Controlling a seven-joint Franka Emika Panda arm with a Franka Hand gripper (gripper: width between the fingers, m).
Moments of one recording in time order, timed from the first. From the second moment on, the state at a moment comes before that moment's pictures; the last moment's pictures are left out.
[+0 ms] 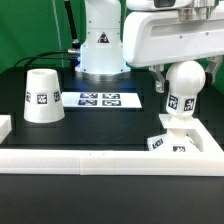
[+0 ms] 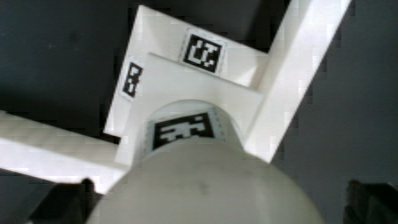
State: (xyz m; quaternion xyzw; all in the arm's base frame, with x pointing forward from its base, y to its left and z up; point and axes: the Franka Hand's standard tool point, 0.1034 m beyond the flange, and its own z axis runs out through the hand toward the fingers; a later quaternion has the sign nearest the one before) arm 0.597 0.108 0.116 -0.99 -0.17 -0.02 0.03
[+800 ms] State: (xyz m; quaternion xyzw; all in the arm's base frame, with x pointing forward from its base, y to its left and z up) arm 0.605 0.104 0.122 -0.99 -0.16 -0.03 0.03
